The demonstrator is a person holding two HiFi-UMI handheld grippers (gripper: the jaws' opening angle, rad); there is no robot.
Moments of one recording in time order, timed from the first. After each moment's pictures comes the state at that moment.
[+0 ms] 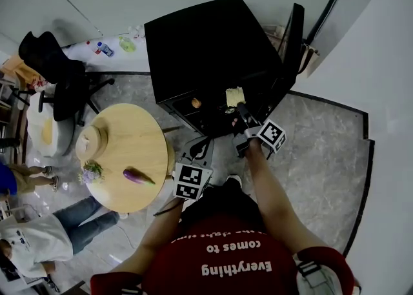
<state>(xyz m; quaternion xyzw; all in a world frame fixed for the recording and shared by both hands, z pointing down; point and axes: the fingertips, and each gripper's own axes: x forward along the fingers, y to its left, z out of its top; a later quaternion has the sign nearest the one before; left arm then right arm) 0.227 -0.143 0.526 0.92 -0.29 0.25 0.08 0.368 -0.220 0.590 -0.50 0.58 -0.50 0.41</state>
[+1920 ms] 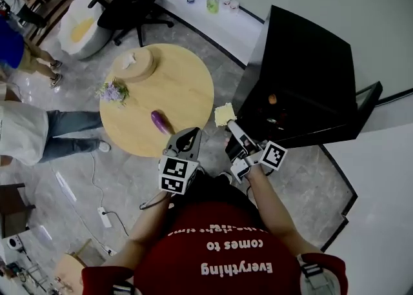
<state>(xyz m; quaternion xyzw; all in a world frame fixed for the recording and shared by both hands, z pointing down) -0.021 -0.116 0.518 0.81 -0.54 0.17 0.16 0.068 -0.162 0.509 -0.17 0.76 -0.58 0.24</state>
